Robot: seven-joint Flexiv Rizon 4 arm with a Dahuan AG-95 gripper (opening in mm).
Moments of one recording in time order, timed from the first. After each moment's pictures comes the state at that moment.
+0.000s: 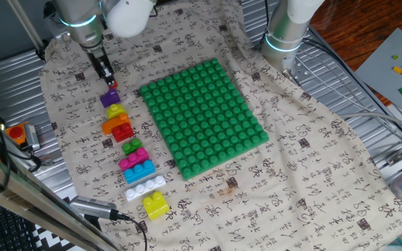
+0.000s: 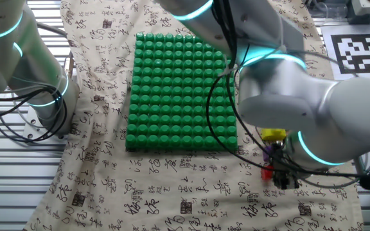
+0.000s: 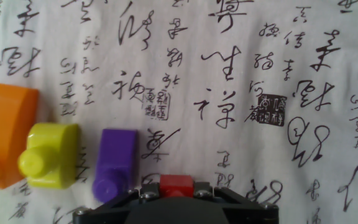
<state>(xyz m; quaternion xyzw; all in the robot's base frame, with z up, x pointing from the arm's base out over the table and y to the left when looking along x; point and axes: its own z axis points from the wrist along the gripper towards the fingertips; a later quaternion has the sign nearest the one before) 0.585 -0.192 0.056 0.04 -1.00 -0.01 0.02</state>
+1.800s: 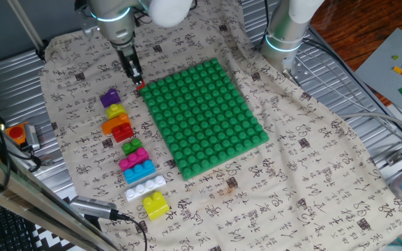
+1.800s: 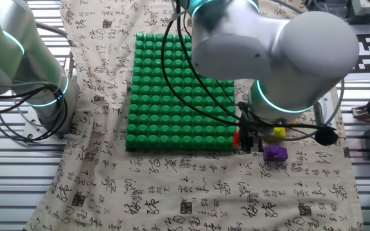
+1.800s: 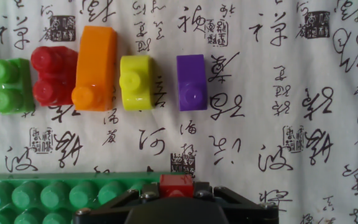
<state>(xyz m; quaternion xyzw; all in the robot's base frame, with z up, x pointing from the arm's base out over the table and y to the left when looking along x) 0.511 -0.121 0.086 0.00 -1.00 -0.01 0.03</state>
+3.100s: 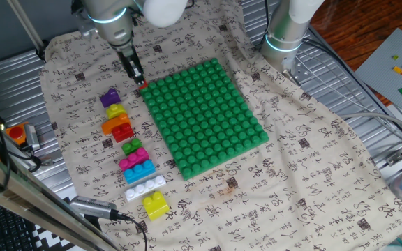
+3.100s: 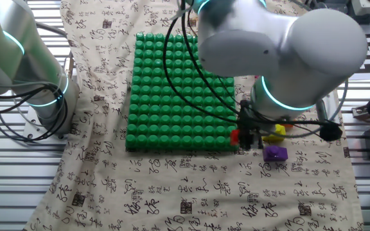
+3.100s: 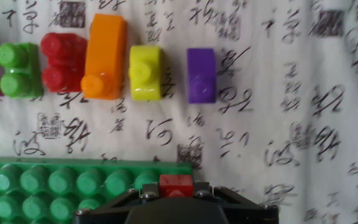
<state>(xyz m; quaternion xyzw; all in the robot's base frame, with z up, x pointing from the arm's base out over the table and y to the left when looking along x) 0.499 -0.107 0.084 0.00 -1.00 -0.01 0.04</state>
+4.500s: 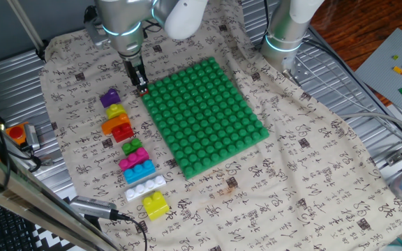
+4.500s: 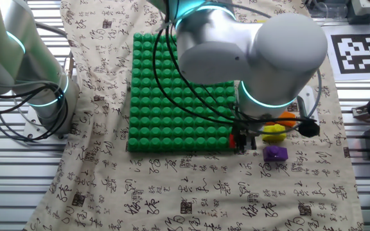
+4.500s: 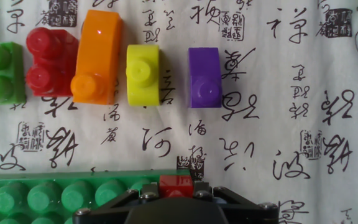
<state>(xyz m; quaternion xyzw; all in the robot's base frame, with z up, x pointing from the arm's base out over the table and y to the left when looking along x) 0.505 -0.112 0.050 0.01 -1.00 0.01 0.01</state>
